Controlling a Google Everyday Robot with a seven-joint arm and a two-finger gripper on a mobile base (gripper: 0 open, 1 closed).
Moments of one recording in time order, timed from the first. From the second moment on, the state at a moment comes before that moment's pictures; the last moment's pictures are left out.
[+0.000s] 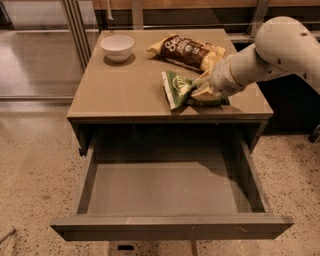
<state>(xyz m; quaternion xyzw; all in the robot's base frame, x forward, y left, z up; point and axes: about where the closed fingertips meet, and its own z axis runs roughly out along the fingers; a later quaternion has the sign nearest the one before) 0.657 -0.123 0.834 -0.62 0.70 0.07 0.36</state>
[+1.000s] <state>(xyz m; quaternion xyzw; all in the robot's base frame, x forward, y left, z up) 0.550 -0.110 0.880 -0.69 0.64 0.14 0.32</state>
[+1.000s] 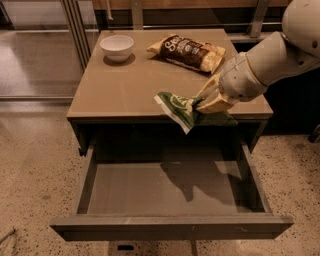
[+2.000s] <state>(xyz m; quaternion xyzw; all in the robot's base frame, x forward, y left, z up) 0.476 -0.127 0.855 -0.71 0.64 0.17 0.25</state>
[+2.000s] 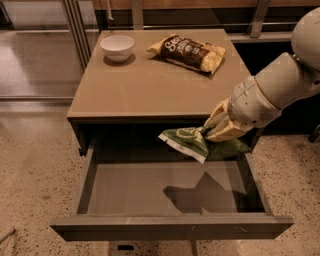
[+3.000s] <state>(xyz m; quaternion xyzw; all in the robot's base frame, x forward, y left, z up) 0.510 -0.147 0.718 -0.73 0.58 0.08 0.34</state>
